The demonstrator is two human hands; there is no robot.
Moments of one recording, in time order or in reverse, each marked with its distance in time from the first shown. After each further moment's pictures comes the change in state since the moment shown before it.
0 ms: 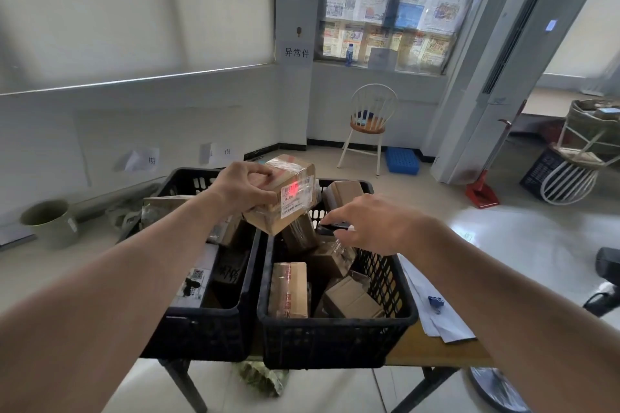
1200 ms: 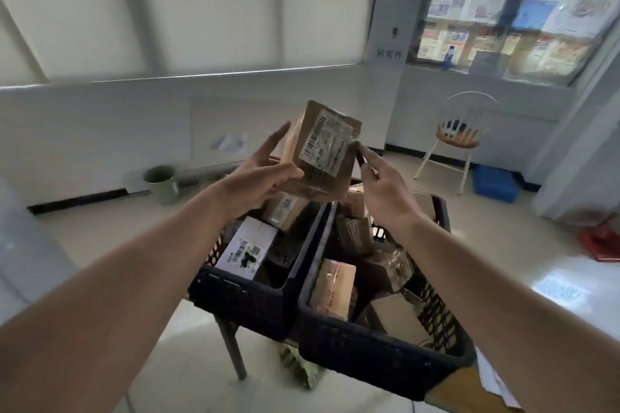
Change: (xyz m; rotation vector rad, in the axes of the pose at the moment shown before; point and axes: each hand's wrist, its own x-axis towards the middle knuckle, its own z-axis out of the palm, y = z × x) left_hand -0.082 0.006 -0.044 -0.505 0.006 -0.003; right_hand 0.078 -0.032 0.010 1.042 0.456 -0.045
